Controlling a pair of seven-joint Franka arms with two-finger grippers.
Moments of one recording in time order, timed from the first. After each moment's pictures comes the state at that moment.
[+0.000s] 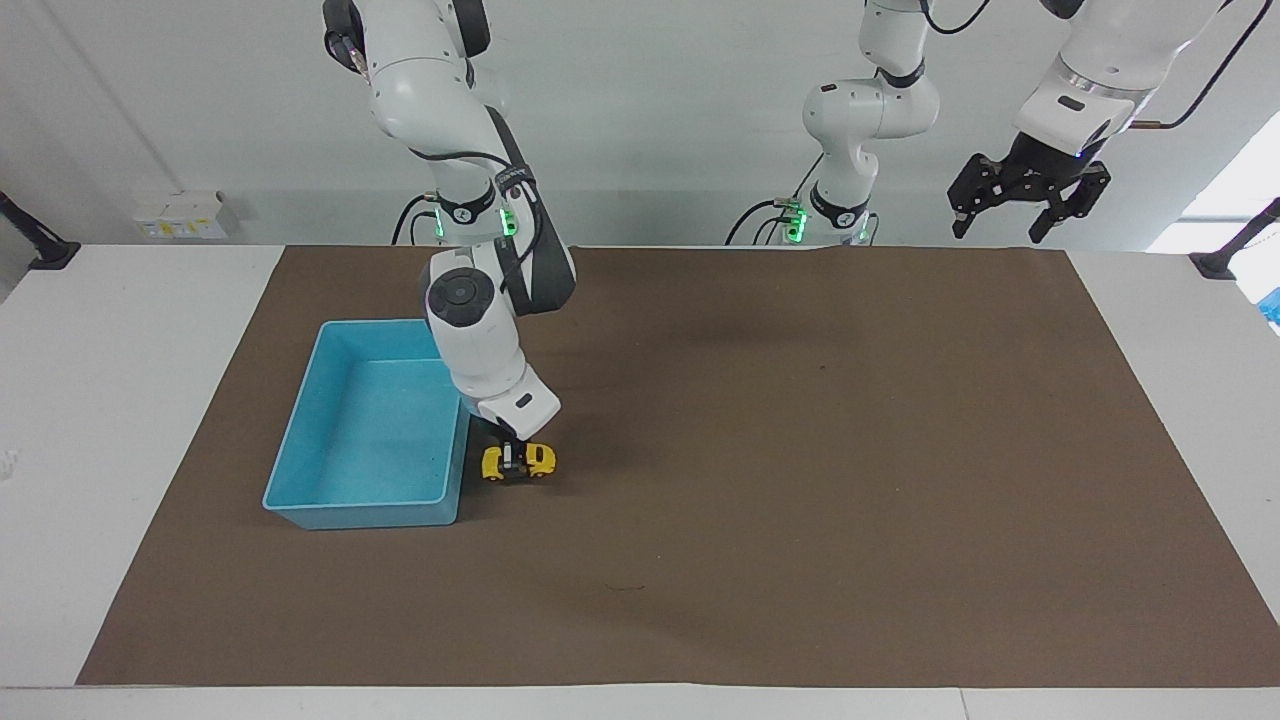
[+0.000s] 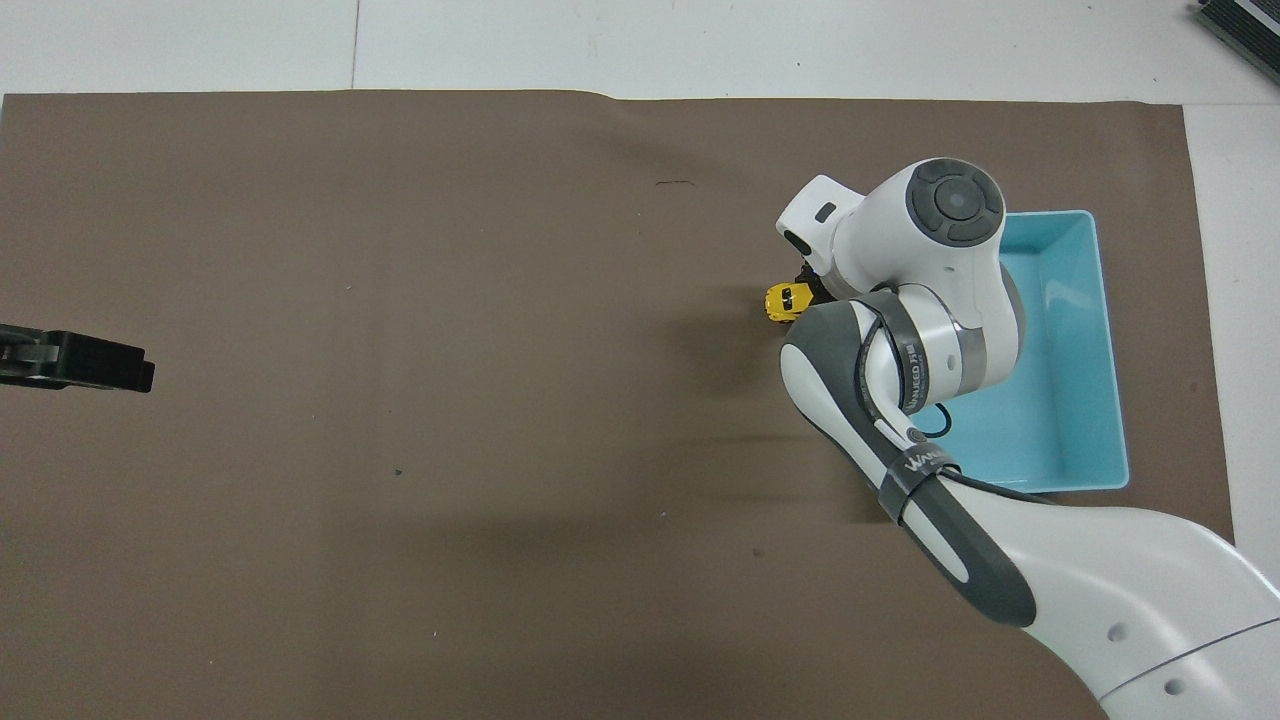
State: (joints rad) left arm 0.02 -0.10 -0.11 -1.59 -0.03 1.49 0.04; right arm 0.24 0.43 0.04 -1.69 0.01 2.17 -1.35
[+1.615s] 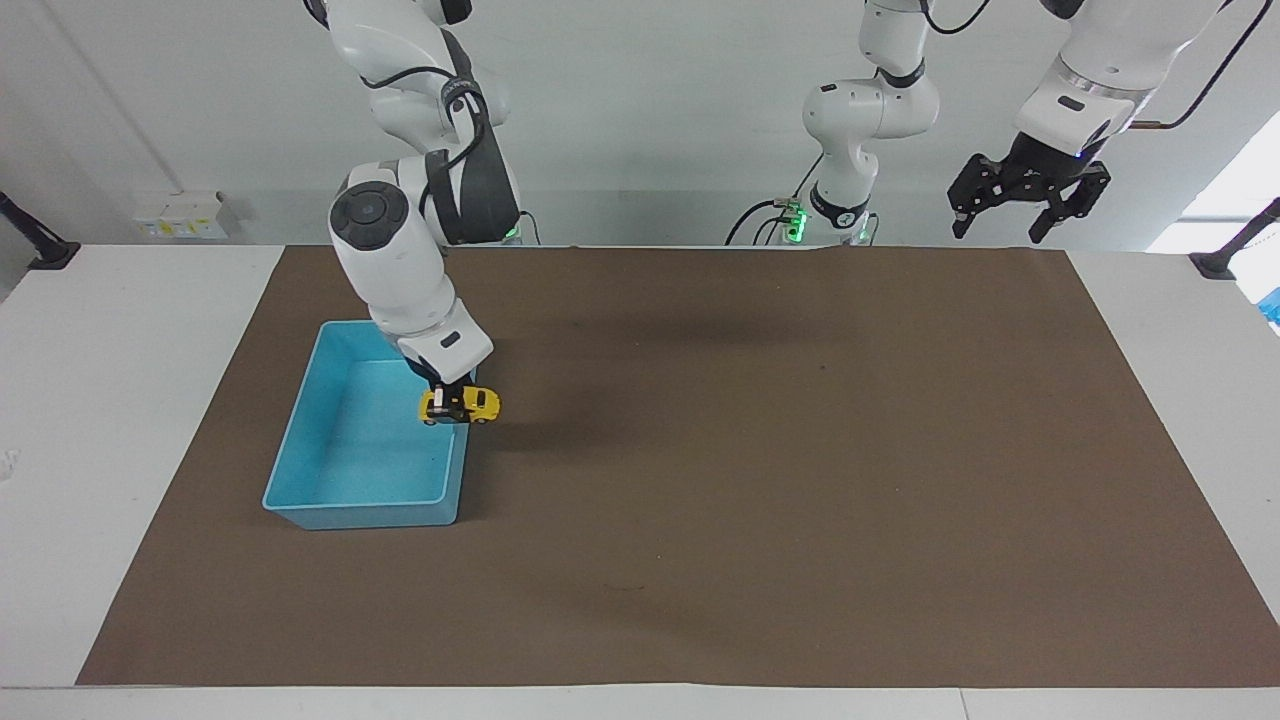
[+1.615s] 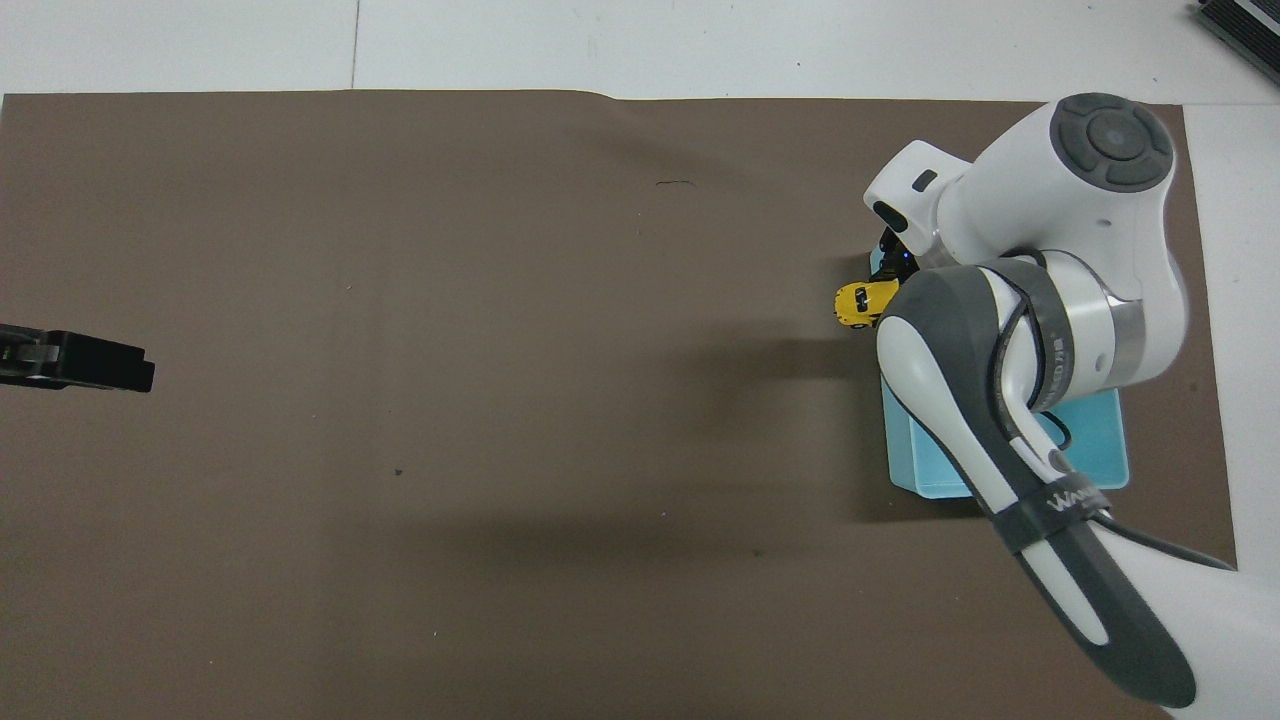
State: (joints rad) left arm 0.02 -0.10 -0.11 -1.59 -0.03 1.49 0.04; right arm 0.14 0.27 0.03 -1.64 0.01 1.88 -1.42
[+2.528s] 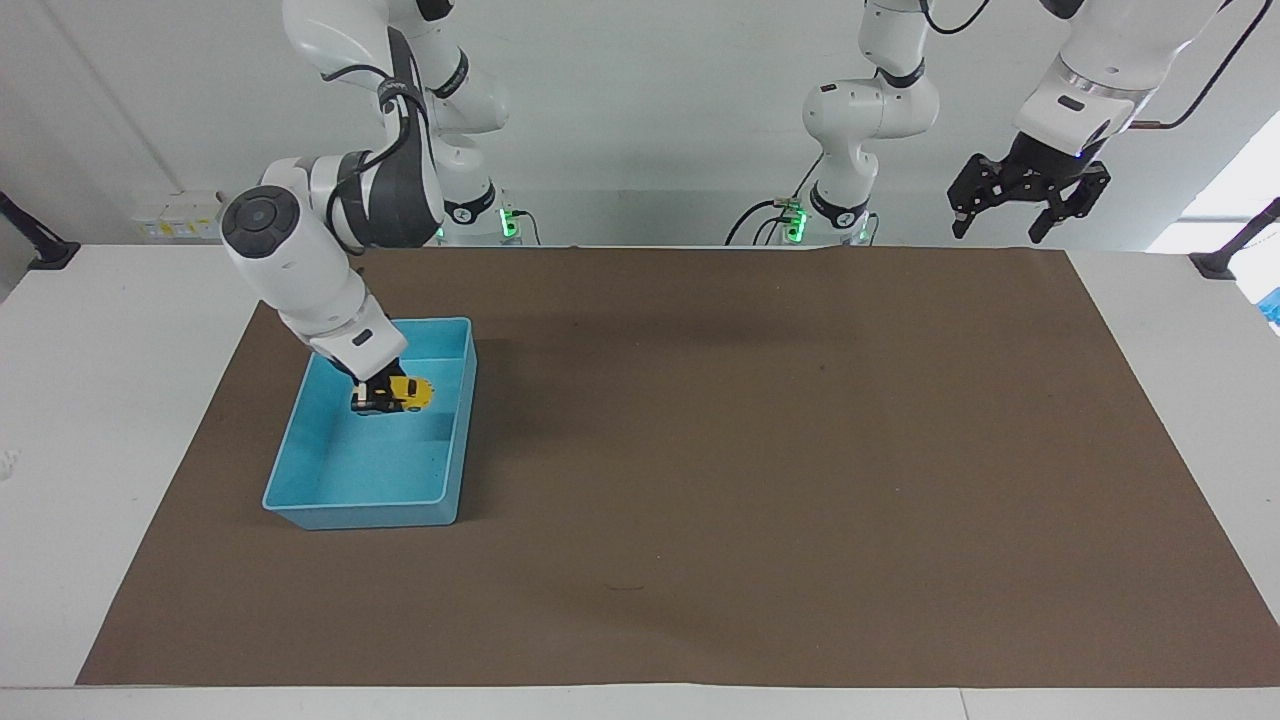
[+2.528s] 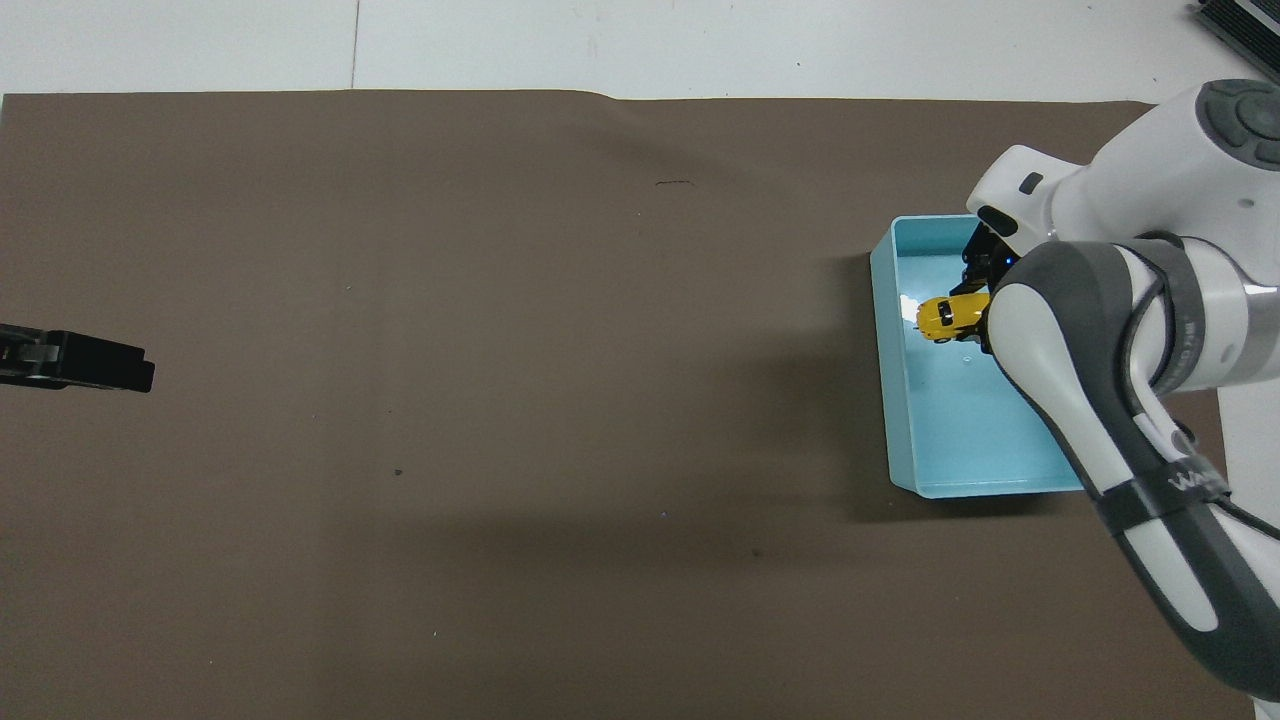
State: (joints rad) left arm 0.02 -0.10 -0.11 -1.59 -0.03 1.49 0.04; right arm -0.01 0.24 0.03 -1.70 0.01 1.84 -1.62
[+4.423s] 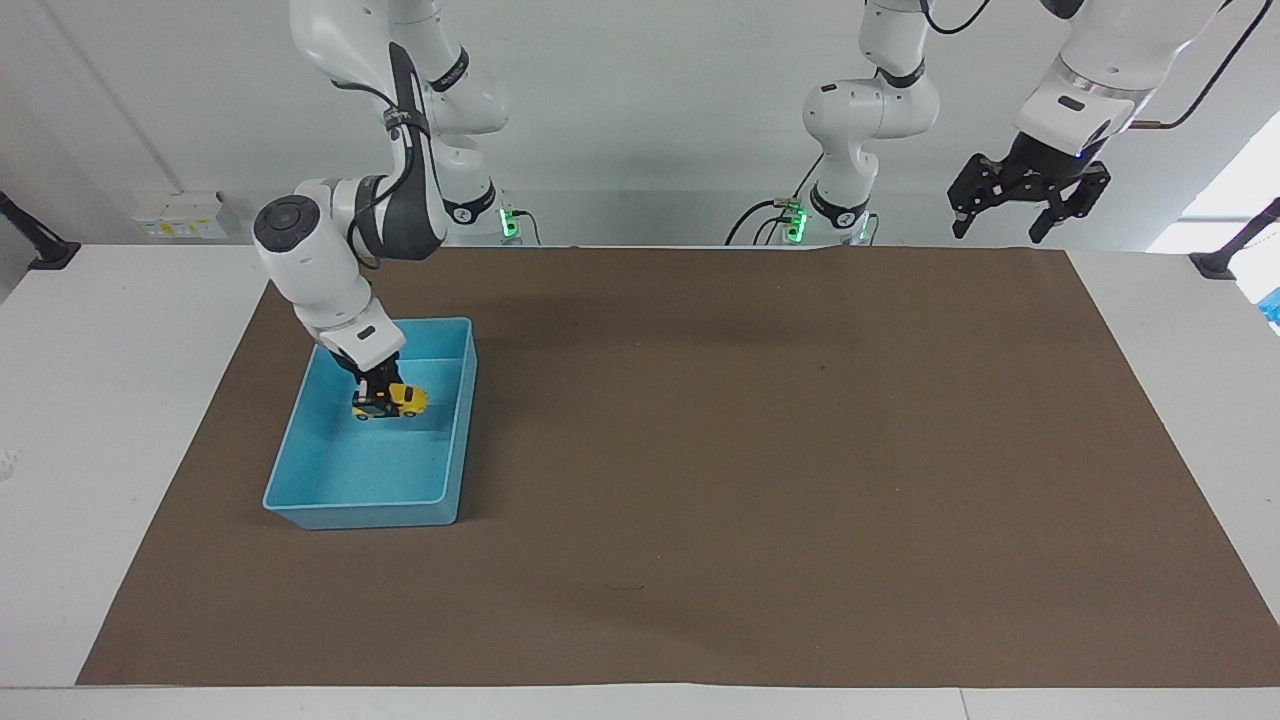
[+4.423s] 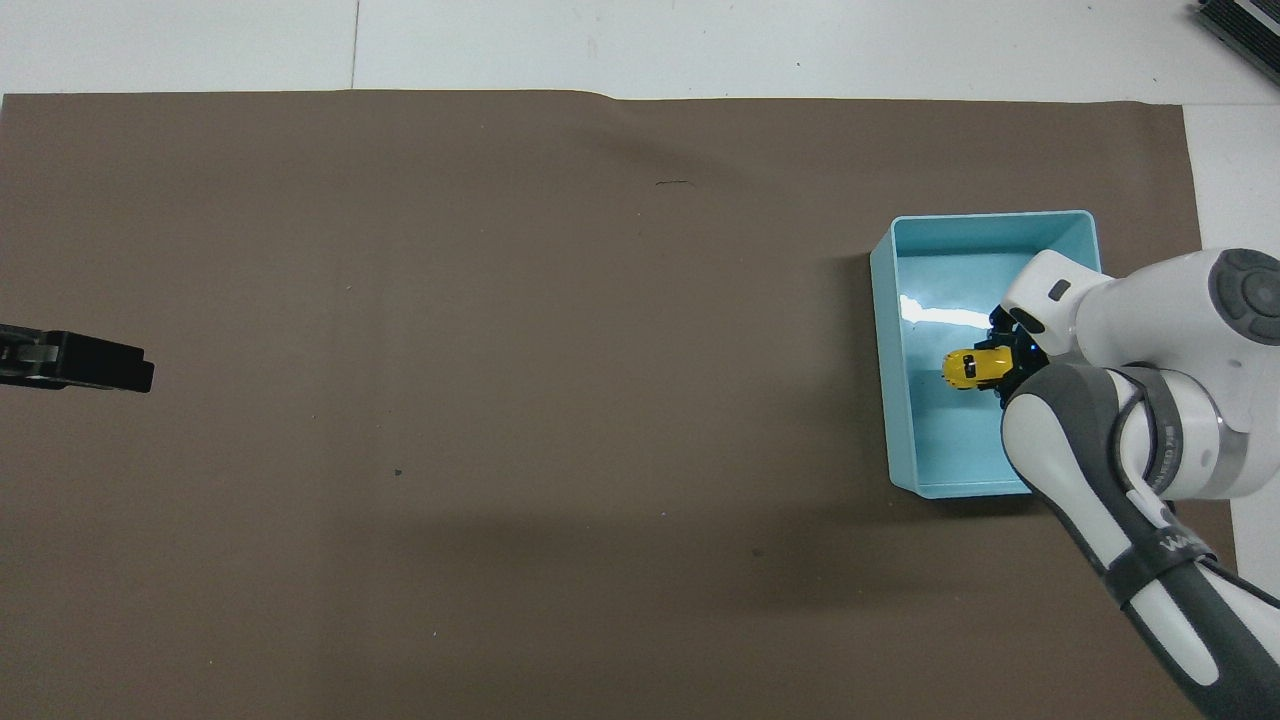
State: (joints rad) left arm 0.02 -0.10 -0.11 -1.59 -0.03 1.49 0.04; right arm -0.05 0.11 0.02 -2.11 0.01 2.24 -1.64
